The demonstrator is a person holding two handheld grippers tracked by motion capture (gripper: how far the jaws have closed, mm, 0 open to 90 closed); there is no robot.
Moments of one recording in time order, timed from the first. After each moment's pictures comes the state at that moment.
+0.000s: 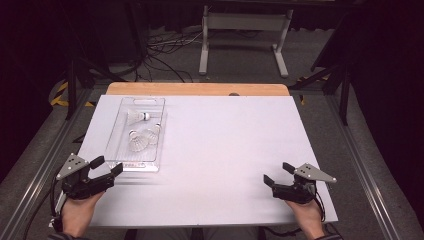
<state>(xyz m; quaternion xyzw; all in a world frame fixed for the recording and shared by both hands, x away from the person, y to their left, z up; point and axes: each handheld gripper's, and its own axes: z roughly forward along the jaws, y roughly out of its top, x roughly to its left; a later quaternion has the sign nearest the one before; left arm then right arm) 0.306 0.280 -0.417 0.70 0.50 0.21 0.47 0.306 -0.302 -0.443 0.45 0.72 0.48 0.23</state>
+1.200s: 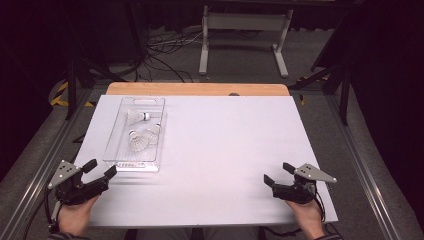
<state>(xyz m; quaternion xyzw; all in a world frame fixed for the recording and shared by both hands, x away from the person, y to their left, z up) 0.296 0.295 -0.432 0.67 0.51 0.24 0.49 0.305 -0.303 -0.443 0.45 0.72 0.48 0.23</state>
